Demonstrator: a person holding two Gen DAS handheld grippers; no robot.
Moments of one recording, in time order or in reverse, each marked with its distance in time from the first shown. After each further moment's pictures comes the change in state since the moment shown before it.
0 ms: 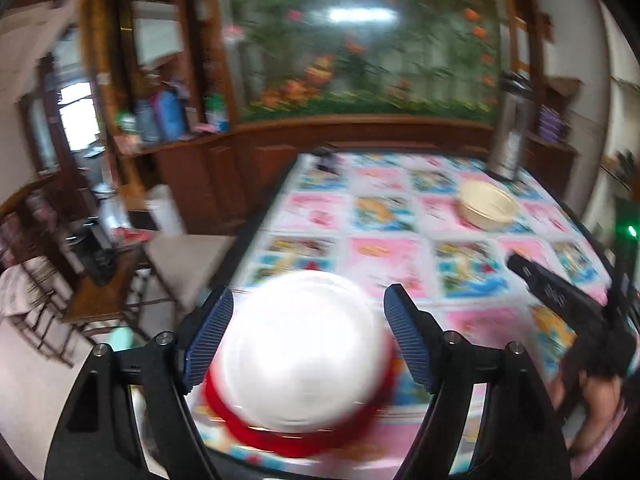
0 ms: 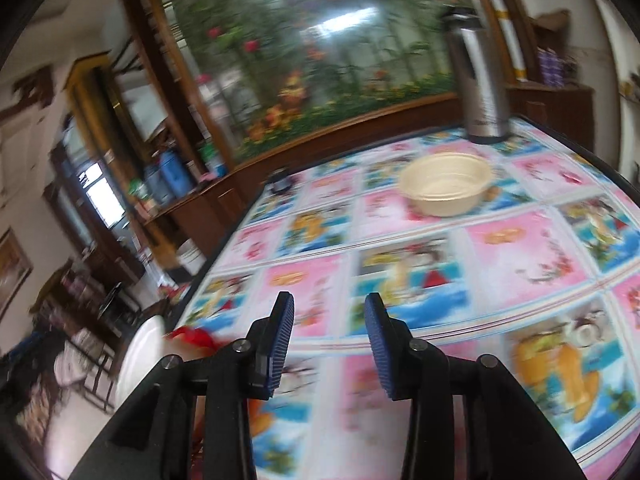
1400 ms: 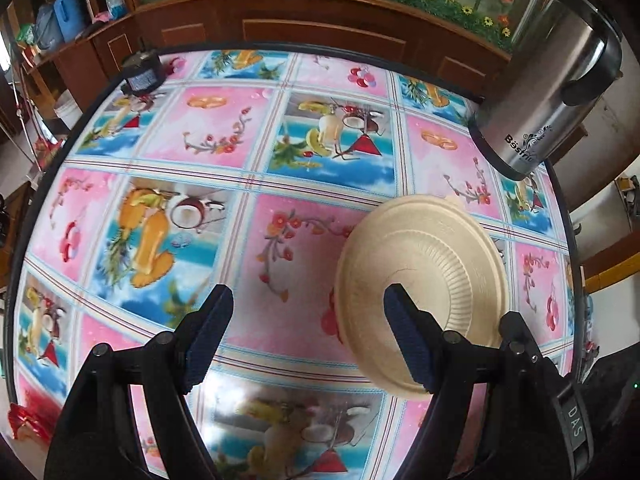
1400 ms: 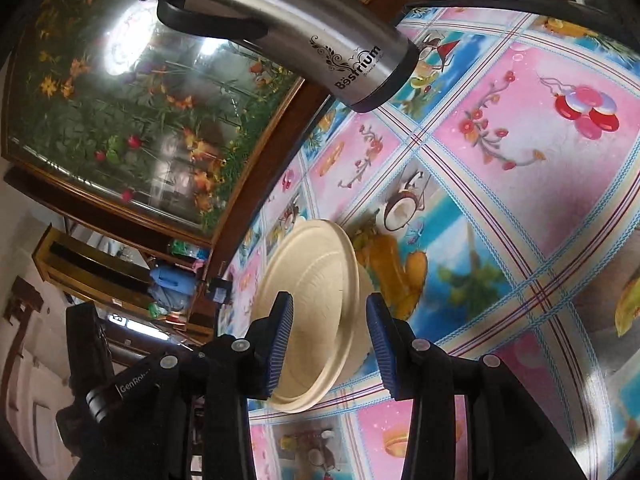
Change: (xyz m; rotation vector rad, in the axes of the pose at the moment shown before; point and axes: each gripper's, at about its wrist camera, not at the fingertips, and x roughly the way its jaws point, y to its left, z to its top) left arm 0.307 -0.218 0.152 -0.116 0.509 -0.150; right arm 0.171 -0.237 0.128 0.599 0.116 0.146
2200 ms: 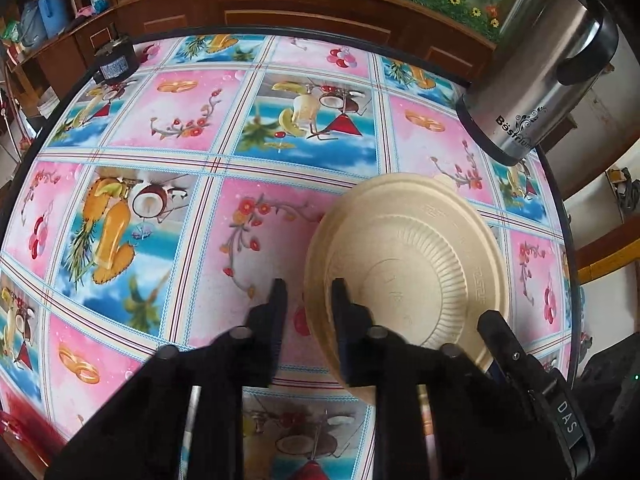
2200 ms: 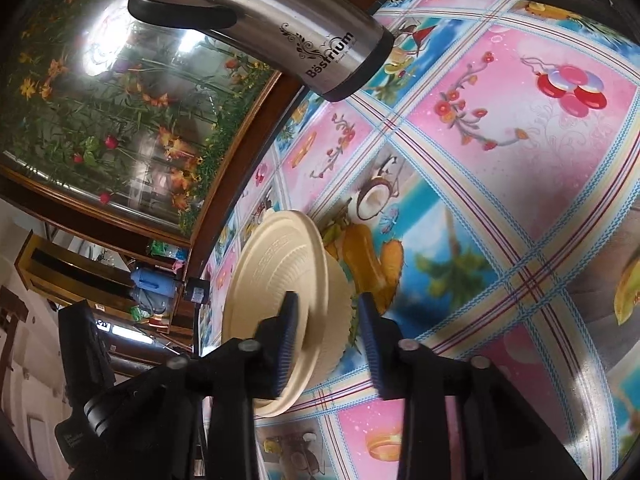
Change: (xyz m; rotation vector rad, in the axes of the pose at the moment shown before) left arm 0.022 -0.013 -0.007 0.021 0.019 -0.053; right arm 0.012 -0.010 -0.002 0.042 0.022 -0.073
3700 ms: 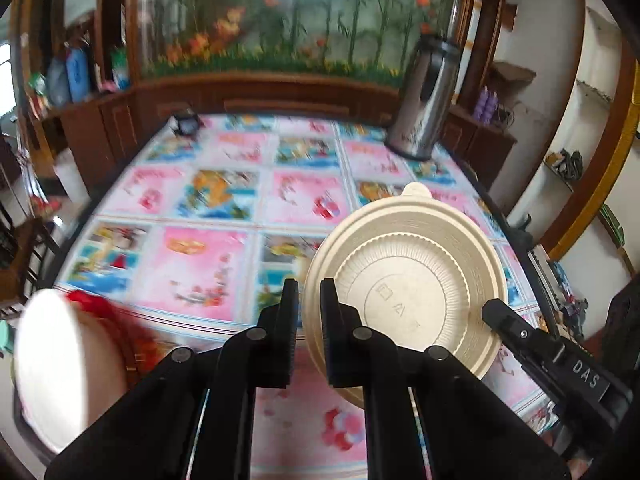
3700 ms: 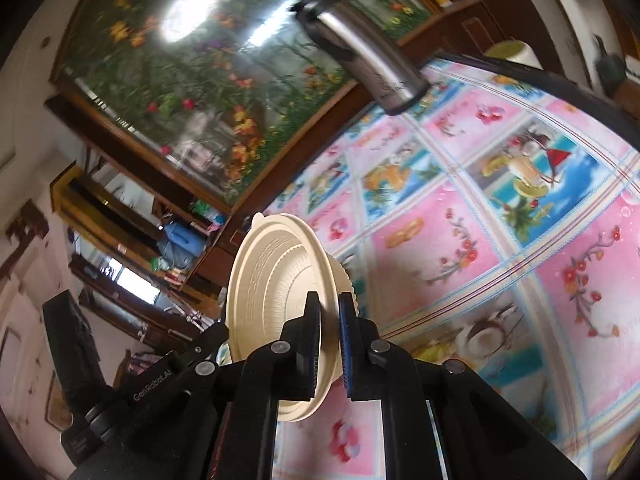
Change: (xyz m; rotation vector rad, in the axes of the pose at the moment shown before) left arm -0.198 0.052 -0.209 0.114 -0.384 -0.050; right arm -0.200 0.029 -0.159 -0.272 -0.075 0.094
